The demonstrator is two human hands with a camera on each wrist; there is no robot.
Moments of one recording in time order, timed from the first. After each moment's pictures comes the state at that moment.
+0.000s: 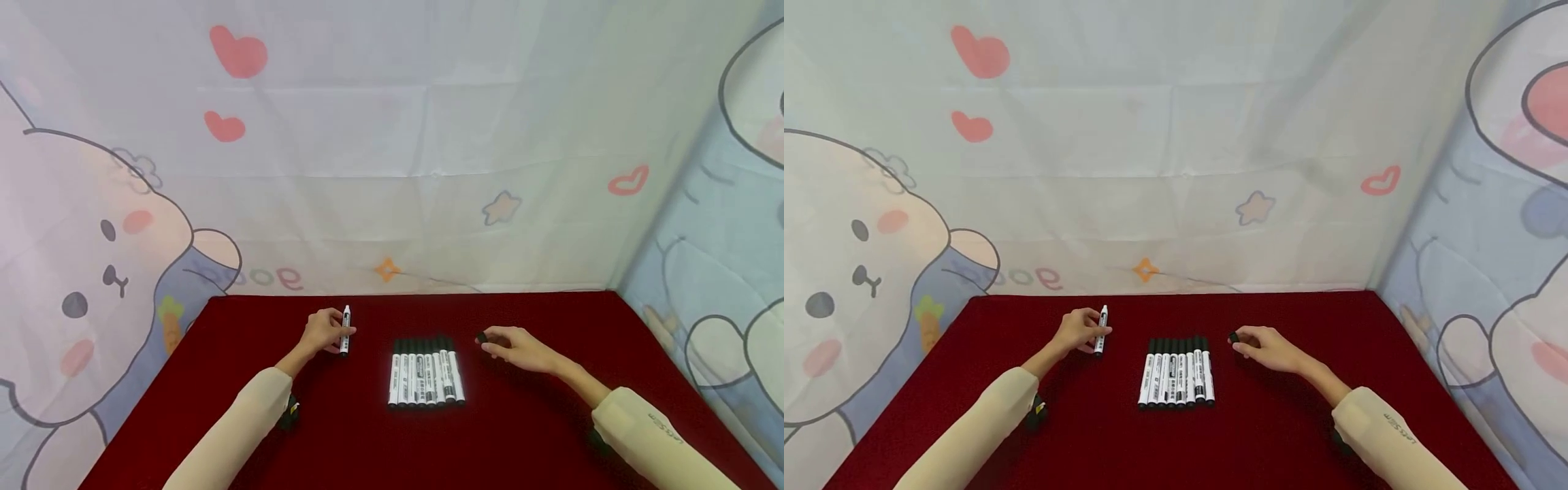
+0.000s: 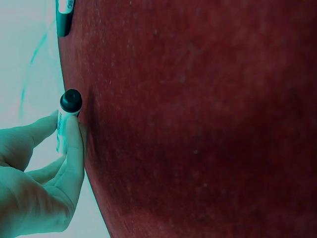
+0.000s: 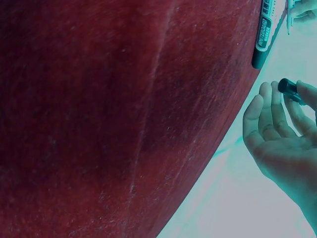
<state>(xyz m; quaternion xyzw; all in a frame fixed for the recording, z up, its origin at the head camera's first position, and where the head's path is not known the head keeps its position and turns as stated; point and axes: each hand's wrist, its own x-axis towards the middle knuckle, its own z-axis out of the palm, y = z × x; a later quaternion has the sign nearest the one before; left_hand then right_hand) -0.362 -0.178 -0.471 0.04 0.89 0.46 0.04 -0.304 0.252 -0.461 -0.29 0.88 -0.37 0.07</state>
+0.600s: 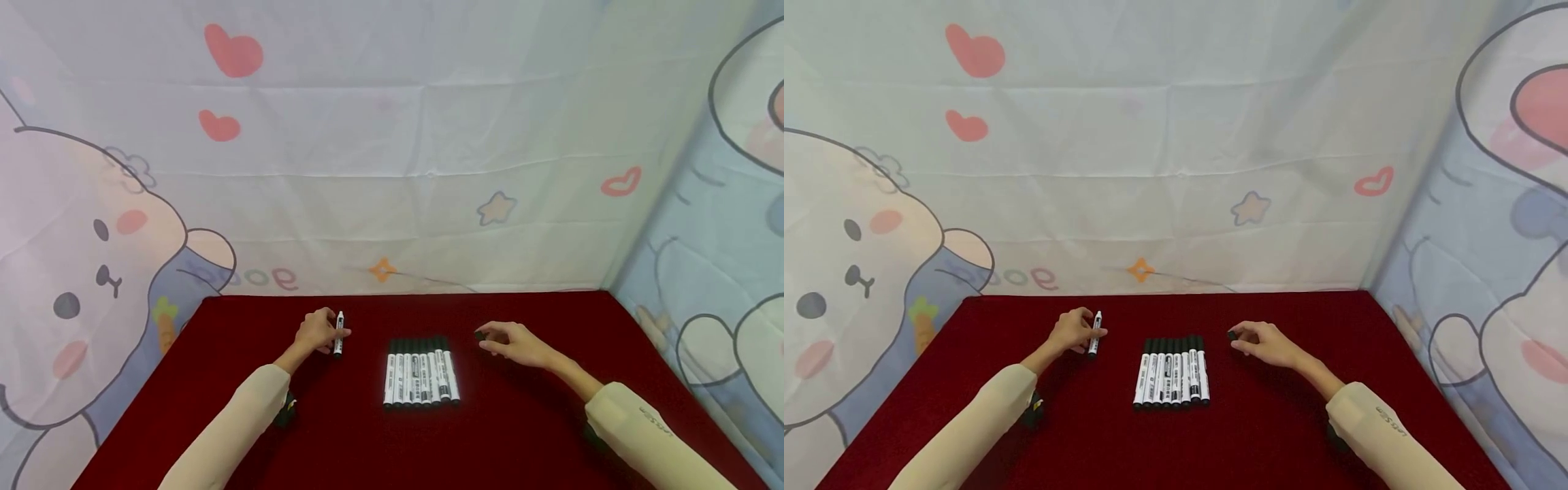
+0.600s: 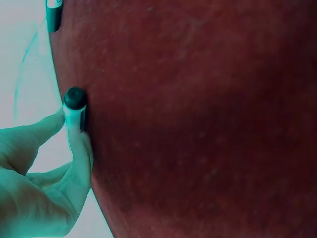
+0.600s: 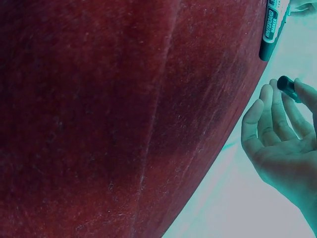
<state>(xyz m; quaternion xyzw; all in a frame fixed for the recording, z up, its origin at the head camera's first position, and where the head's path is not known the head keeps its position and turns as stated) -0.370 -0.178 -0.479 0.03 0.93 0.36 0.02 -0.308 0.263 -0.467 -0.28 0.88 -0.37 0.05</state>
